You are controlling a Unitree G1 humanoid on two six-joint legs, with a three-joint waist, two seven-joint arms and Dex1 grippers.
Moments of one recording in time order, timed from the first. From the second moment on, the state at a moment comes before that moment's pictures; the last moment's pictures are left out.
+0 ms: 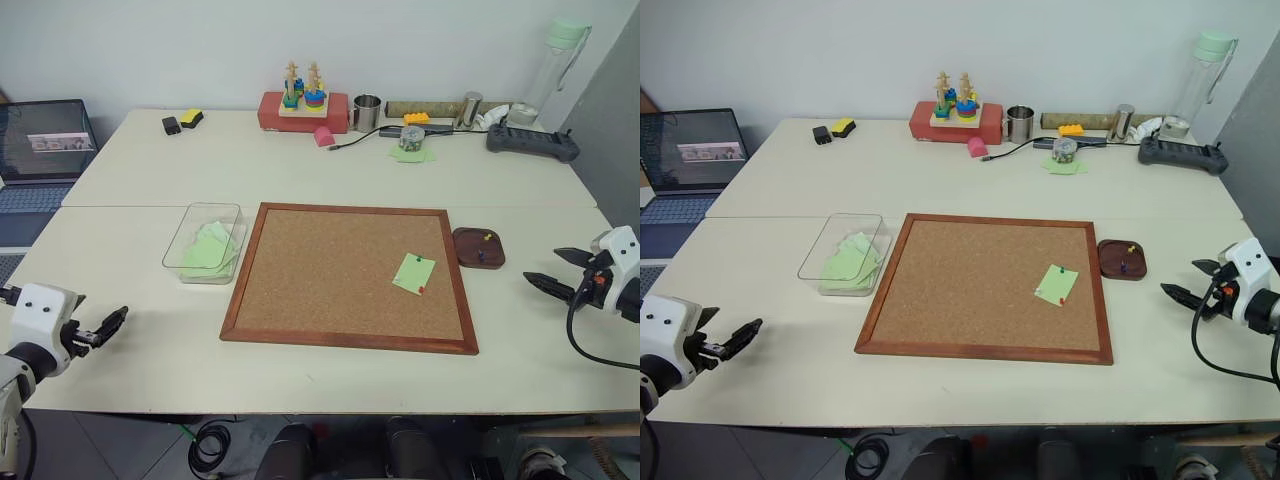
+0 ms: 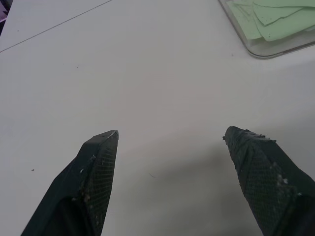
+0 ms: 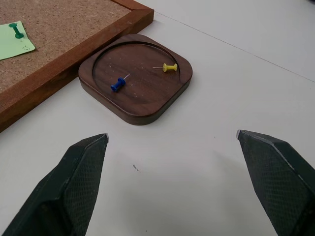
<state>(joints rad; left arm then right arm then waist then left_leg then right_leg) 0.16 0.81 0.54 0.17 -0.28 0.18 -0.69 -0.29 -0.90 -0.27 0.46 0.30 0.15 1.02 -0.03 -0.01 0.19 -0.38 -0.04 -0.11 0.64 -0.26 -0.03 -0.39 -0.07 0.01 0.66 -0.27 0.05</state>
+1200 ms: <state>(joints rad) 0.16 0.81 0.58 0.15 -0.35 0.19 -0.76 -0.29 -0.90 -0.25 0.43 0.30 0.16 1.03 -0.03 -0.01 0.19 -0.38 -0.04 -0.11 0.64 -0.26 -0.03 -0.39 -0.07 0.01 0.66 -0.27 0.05</state>
